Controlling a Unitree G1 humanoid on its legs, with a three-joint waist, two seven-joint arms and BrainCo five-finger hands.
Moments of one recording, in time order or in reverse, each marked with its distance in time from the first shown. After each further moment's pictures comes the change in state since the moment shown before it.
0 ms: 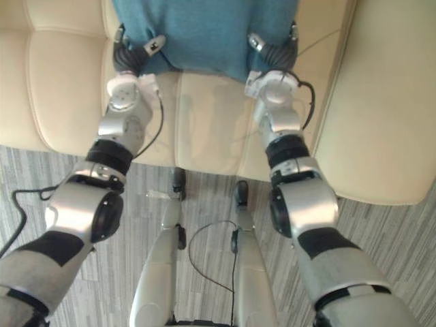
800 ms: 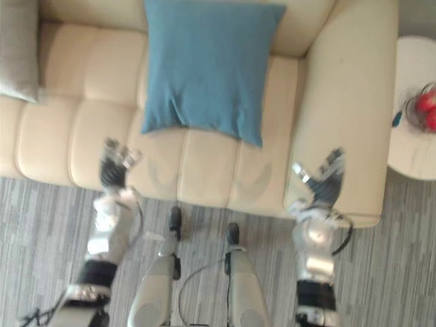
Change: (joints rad) left arm 1.098 -0.123 -0.073 -0.548 0.039 -0.064 -0.157; right arm 1.256 0.180 -0.190 -0.744 -0.077 -0.098 0.204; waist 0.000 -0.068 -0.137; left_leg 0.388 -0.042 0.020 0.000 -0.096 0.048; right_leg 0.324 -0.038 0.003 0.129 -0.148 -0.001
